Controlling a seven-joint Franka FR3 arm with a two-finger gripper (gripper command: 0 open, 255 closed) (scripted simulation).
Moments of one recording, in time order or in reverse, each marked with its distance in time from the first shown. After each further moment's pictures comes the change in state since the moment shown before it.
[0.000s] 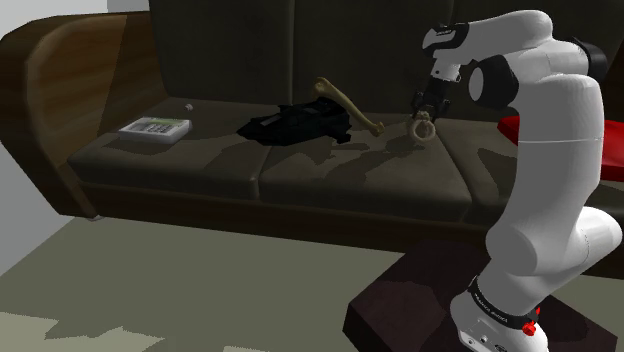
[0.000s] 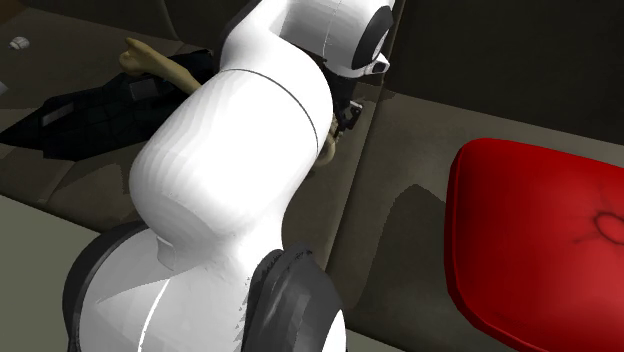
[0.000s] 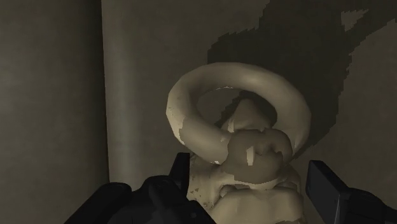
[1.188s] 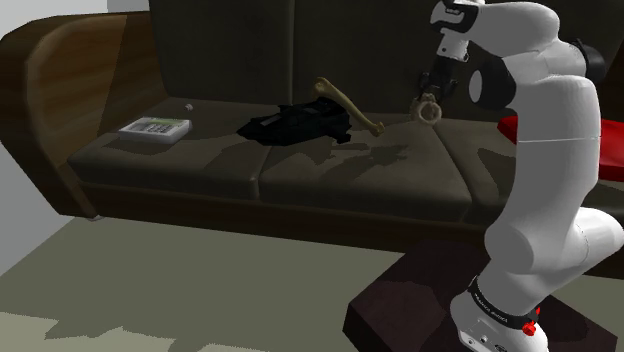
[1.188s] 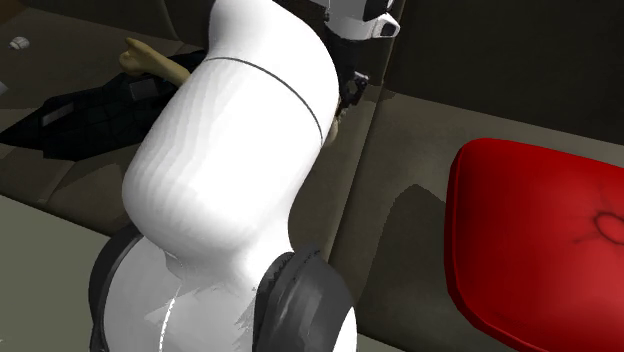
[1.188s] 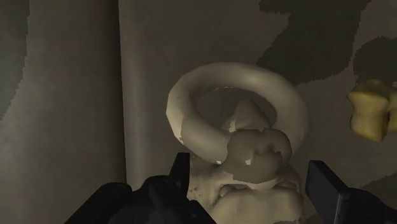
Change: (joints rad) arm -0.046 0.031 0.002 0.243 0.010 -0.208 0.044
